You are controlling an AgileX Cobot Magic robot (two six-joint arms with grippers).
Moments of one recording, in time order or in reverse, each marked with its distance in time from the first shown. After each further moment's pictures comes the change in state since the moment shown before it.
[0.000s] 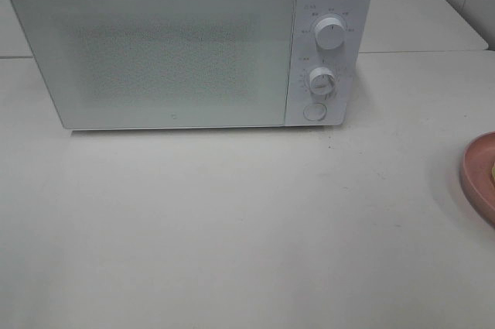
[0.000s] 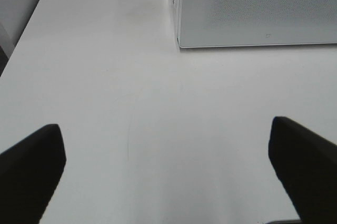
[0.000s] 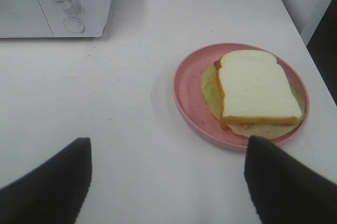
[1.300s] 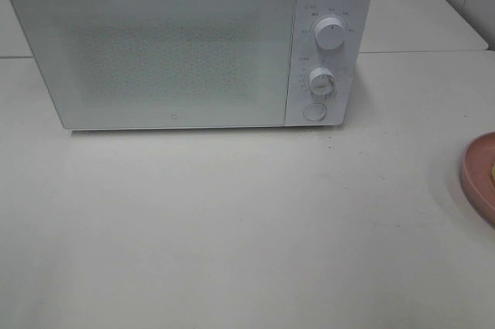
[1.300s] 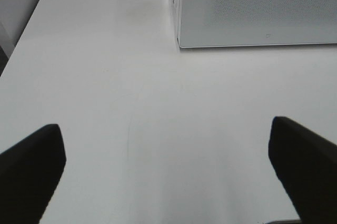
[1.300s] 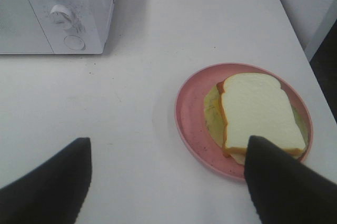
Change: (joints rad) left arm 0.000 0.000 0.000 0.000 0.000 0.000; right arm 0.000 0.264 -0.078 0.000 -0.146 0.000
